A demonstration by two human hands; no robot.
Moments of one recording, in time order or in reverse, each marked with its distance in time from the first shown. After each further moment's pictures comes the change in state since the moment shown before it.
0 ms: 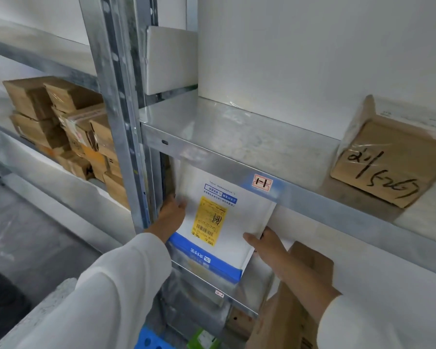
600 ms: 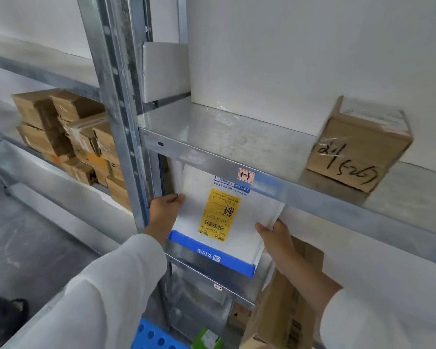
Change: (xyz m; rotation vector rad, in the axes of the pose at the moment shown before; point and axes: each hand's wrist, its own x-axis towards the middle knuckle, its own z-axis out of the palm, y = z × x) left_hand -0.035 0.014 -0.015 -0.529 0.165 -0.039; right_hand -0.025 -0.006 -0.021 0.116 0.228 -0.054
